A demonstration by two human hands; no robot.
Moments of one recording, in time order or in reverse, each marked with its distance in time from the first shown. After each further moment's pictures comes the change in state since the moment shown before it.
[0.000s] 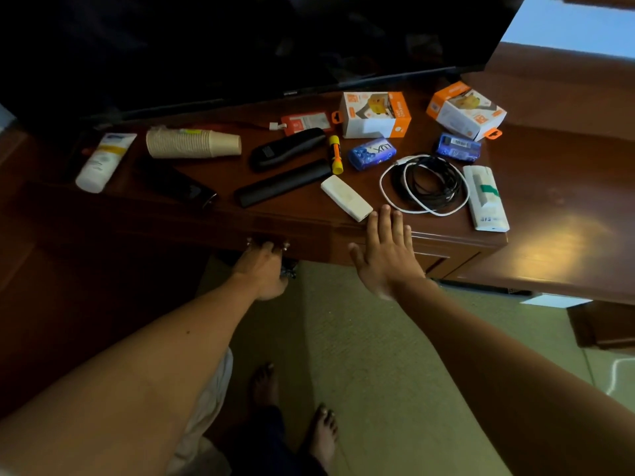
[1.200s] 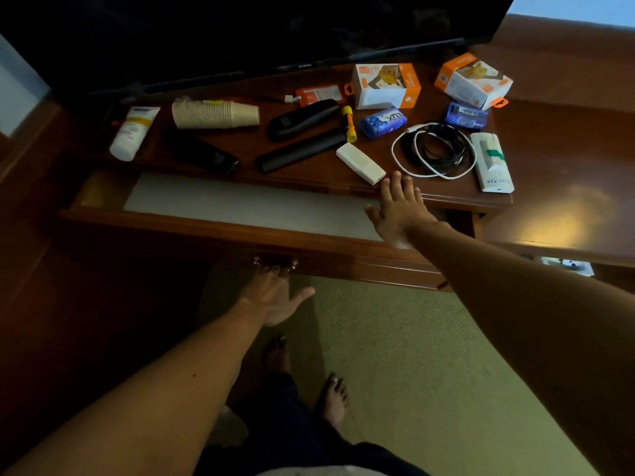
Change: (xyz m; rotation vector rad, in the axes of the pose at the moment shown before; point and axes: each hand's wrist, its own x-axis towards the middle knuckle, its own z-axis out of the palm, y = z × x) left_hand -0.099 -0.003 0.071 -0.089 -0.150 -0.004; right_hand -0.003 -0.006 -0.016 -0.068 -0.104 0.003
